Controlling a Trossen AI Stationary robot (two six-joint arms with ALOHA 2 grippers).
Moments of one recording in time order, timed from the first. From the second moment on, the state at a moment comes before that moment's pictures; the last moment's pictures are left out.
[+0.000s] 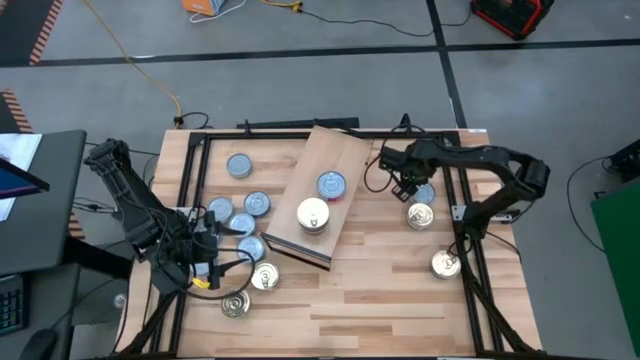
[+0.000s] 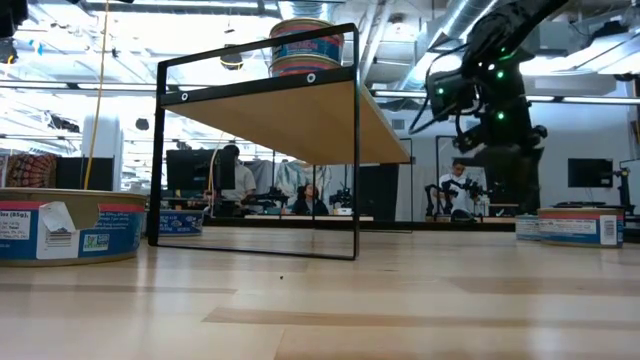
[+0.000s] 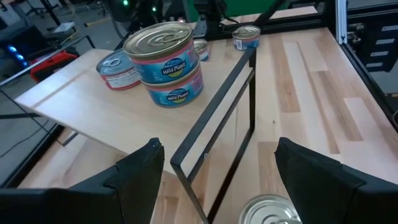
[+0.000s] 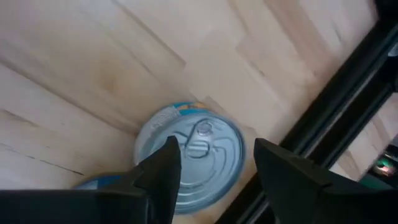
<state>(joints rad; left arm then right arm) -0.93 0.95 0.85 -0.61 -1.03 -0.51 -0.49 1.51 0.95 -1.13 0.36 0.37</state>
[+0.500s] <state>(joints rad) -0.93 0.95 0.85 -0.62 -1.02 -0.49 -0.42 1.72 0.97 -1.13 0.36 0.30</state>
